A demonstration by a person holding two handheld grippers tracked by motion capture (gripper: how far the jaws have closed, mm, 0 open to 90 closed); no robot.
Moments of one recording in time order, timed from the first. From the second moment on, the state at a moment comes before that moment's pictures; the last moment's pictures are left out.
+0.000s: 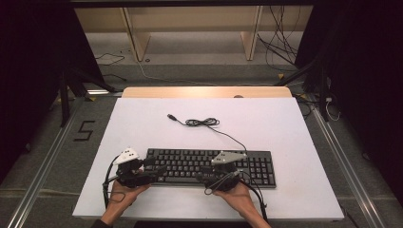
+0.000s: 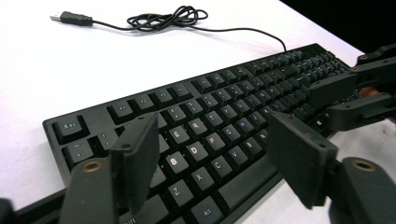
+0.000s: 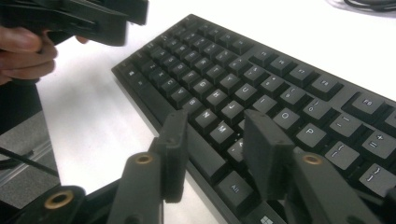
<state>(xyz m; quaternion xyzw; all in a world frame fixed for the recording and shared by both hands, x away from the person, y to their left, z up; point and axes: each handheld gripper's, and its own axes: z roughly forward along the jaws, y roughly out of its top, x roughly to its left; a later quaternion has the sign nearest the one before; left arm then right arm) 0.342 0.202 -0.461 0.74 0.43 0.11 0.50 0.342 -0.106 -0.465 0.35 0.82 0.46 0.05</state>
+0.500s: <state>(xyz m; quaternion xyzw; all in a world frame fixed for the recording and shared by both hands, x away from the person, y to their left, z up) 0.359 0.184 -0.464 0.77 0.43 0.10 0.47 0.340 -0.115 -0.460 0.35 0.81 0.47 0.06</state>
